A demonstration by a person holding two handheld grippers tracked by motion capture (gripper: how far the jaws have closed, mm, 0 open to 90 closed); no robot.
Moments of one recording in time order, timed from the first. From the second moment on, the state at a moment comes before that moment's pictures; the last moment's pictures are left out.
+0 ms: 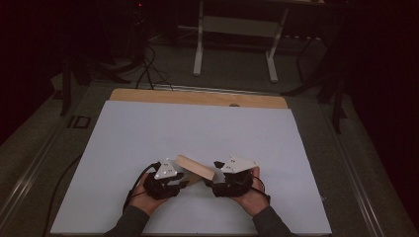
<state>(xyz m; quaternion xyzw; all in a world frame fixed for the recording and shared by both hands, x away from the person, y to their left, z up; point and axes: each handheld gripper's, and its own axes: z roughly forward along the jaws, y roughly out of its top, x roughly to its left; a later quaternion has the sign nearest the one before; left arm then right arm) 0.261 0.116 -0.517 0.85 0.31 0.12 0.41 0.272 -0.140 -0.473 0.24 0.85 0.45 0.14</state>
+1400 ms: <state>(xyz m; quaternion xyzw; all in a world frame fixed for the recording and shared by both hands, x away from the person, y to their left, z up) 0.254 0.141 -0.501 0.80 0.36 0.16 0.45 0.280 -0.198 -0.460 0.28 0.82 0.49 0.10</state>
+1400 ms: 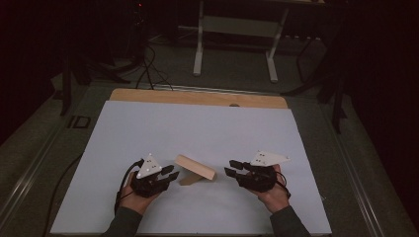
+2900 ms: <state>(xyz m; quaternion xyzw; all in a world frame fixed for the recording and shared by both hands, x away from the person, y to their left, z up) 0.284 0.114 -0.513 0.81 0.38 0.15 0.42 0.301 -0.157 -0.496 0.30 0.85 0.43 0.07</state>
